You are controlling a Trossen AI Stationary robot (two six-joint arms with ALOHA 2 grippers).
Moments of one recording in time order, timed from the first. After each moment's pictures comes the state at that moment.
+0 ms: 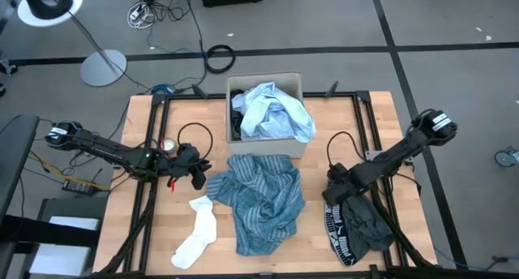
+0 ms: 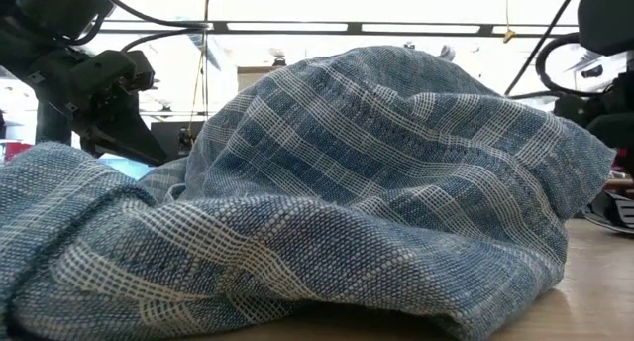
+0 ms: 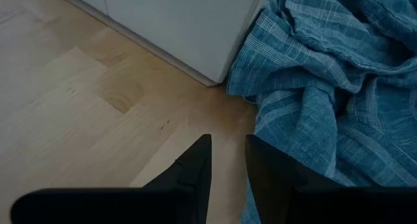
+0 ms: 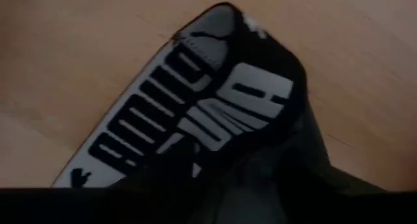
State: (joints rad) left arm -0.23 0.79 0.27 -0.20 -0.46 -0.71; right arm 0.52 1.37 0.60 -0.83 0.09 1.54
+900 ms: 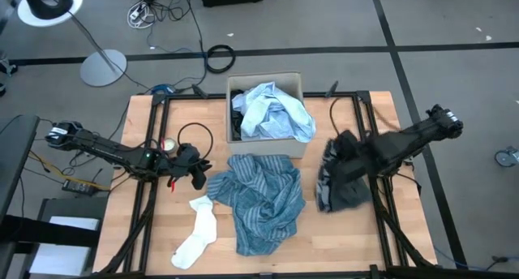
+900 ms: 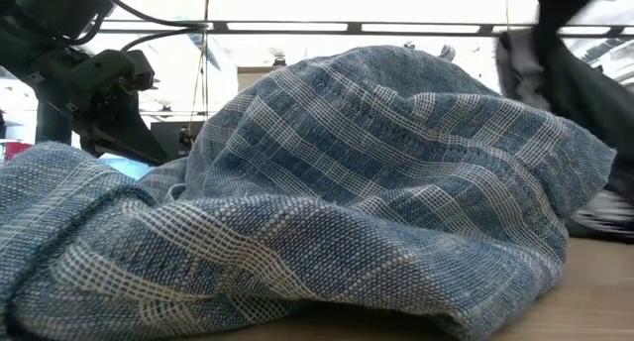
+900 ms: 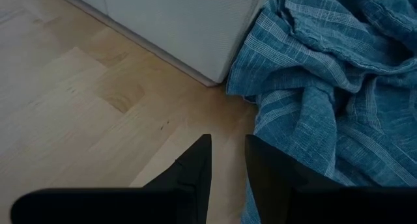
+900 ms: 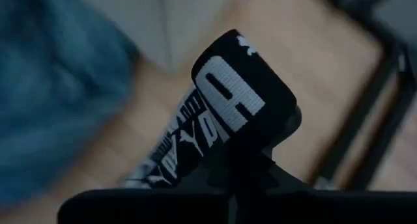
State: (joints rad) left arm -0.23 0.79 0.27 -0.20 -0.46 -0.71; right arm 0.43 1.25 1.27 -1.56 0.55 1.30
